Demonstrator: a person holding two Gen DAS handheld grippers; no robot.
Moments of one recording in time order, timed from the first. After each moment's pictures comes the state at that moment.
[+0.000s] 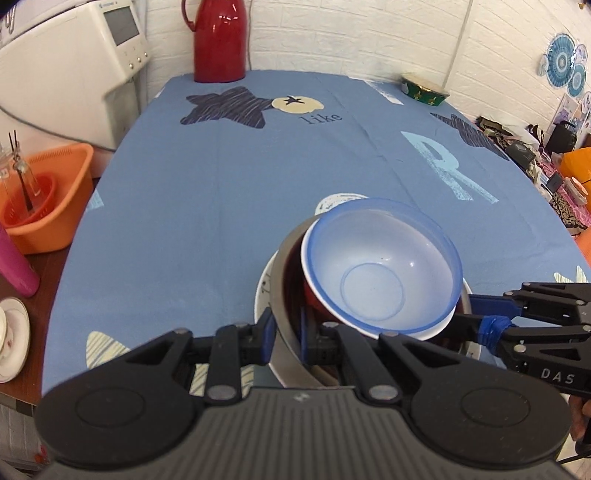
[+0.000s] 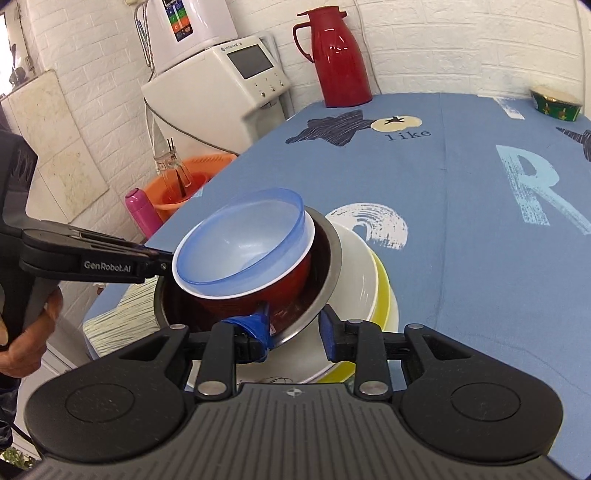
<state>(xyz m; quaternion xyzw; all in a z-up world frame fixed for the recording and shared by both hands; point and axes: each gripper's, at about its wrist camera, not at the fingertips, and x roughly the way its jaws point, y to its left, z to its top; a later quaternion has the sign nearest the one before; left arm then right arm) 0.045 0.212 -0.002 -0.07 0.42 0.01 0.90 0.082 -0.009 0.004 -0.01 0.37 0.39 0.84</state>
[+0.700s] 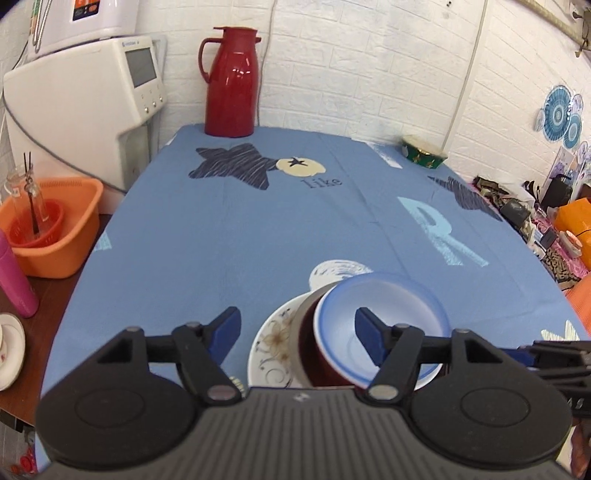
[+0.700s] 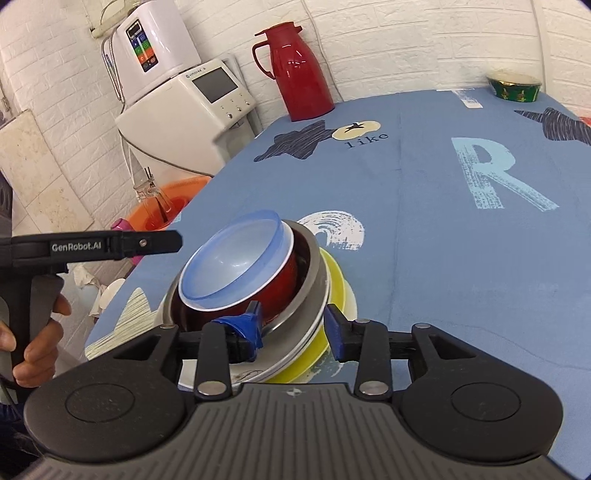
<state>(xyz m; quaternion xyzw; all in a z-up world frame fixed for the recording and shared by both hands) 0.039 0.205 0.027 -0.10 0.33 0.03 0.94 0.084 -0.045 0.011 0.05 0.38 0.35 0.85</state>
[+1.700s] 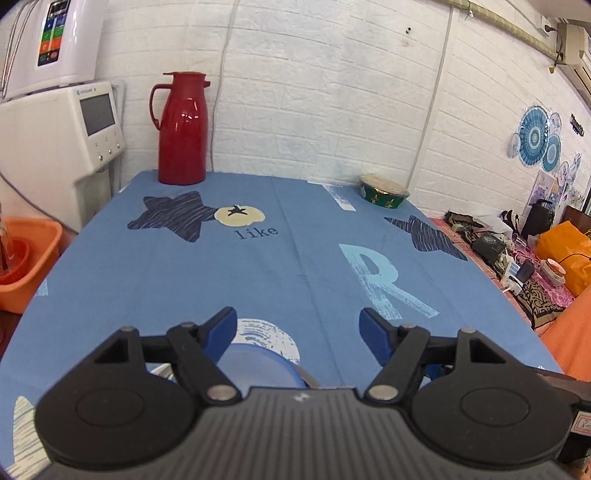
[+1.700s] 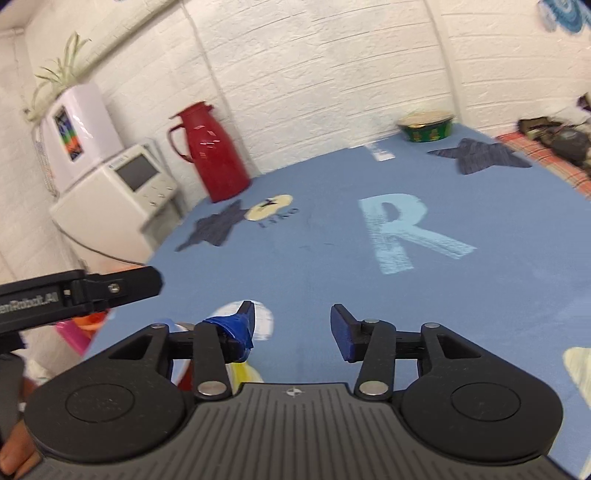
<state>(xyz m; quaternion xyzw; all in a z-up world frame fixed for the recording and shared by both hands) 0.075 0.106 0.048 -0.09 0.26 0.02 0.96 0.117 -0.086 0.018 0.11 0.30 0.21 0.92</state>
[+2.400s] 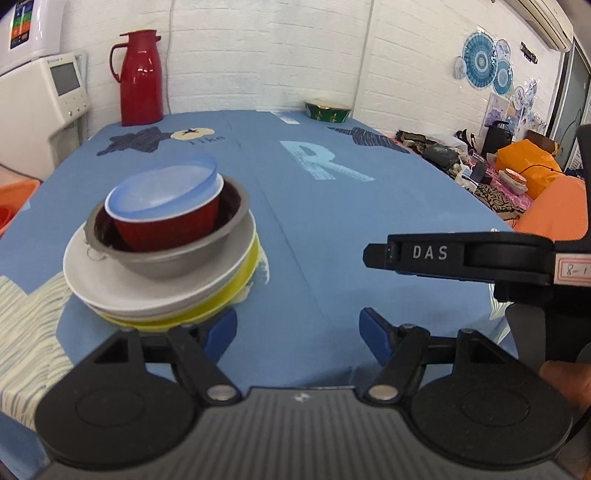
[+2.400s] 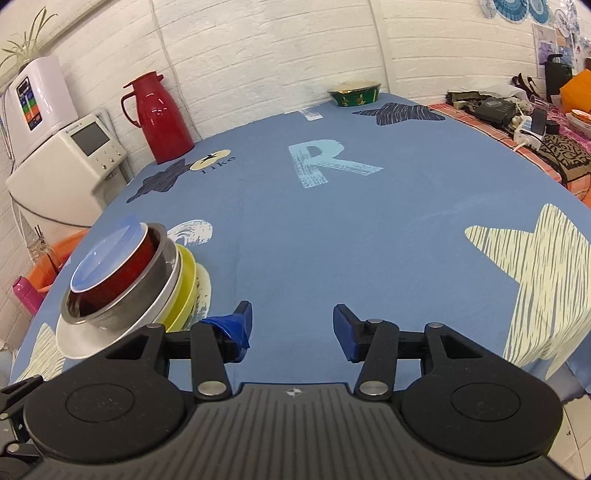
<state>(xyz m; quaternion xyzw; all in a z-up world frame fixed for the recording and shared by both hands) -0.046 0.039 -0.037 -0.05 0.32 -0.05 0.94 0.030 -0.116 -0.015 0.09 0.35 0.13 0.92</state>
